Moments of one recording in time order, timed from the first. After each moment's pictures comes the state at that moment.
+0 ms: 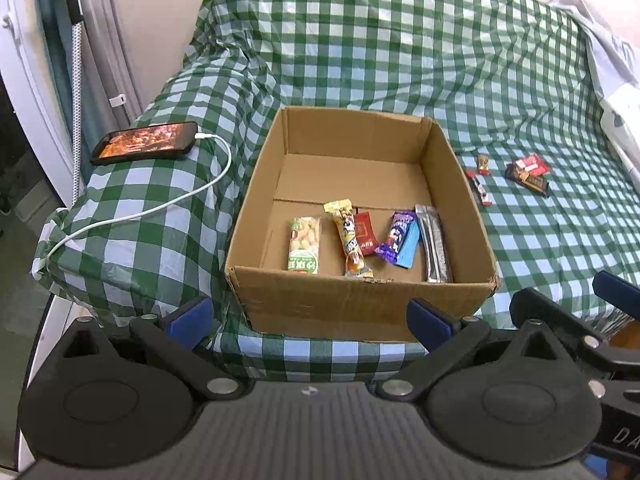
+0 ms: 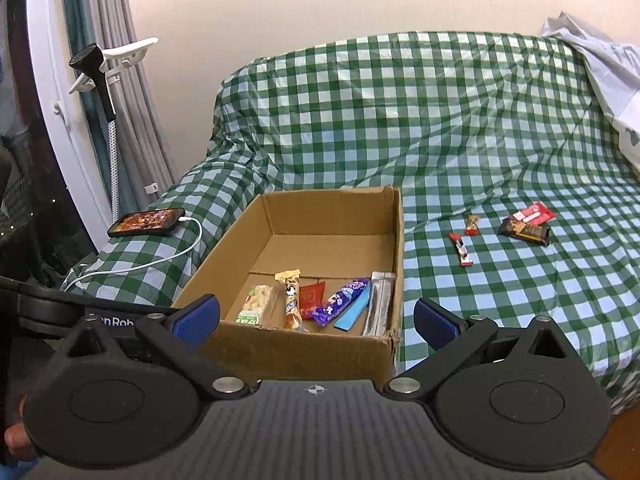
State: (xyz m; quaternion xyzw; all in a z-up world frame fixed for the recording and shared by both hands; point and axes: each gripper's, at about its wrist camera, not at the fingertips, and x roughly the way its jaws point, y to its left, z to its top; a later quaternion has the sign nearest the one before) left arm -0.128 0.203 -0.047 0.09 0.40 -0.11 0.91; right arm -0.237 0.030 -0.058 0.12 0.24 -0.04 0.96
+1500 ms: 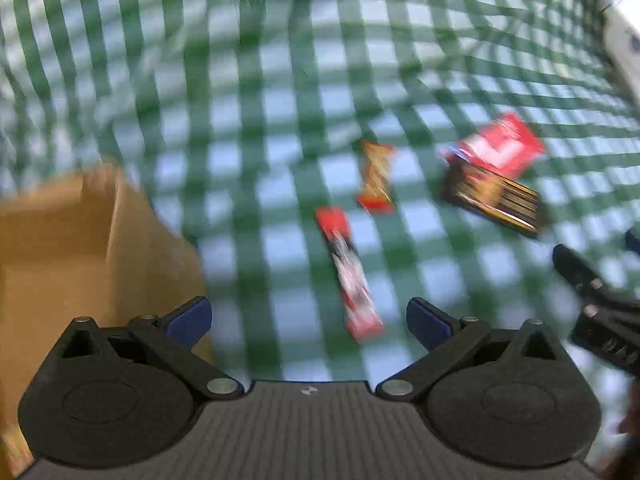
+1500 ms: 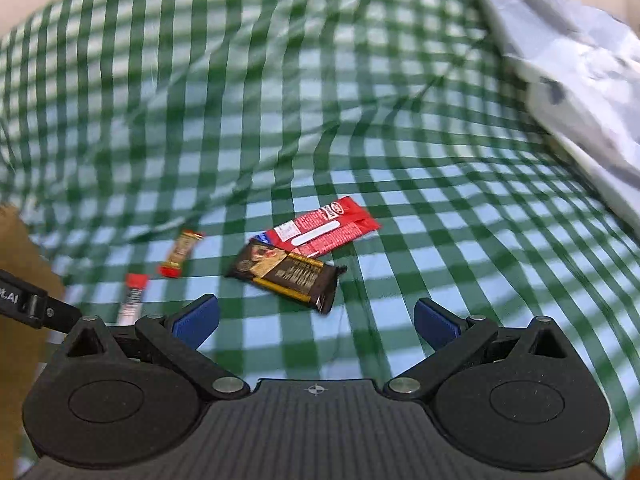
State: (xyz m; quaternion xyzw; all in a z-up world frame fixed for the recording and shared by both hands) left arm 0.141 -0.198 -0.190 0.19 0.48 -0.17 0.84; right arm -0.024 -0.355 -0.199 0.08 0.31 -0.21 0.92
